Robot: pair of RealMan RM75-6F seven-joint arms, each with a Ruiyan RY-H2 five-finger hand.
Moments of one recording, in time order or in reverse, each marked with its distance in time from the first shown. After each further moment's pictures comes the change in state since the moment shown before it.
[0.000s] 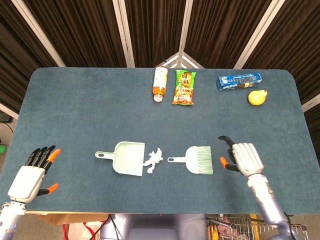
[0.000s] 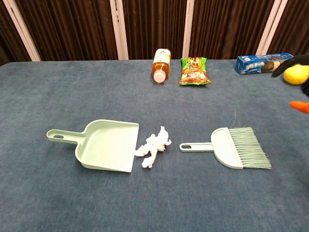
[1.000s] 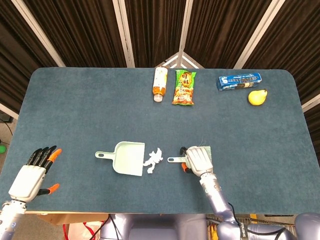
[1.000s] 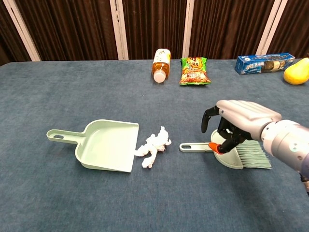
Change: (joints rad) left arm -0.013 0.014 0.001 -0.008 -0.012 -0.026 -0.033; right arm 0.197 -0.477 -0.017 0.221 0.270 0.004 -0.356
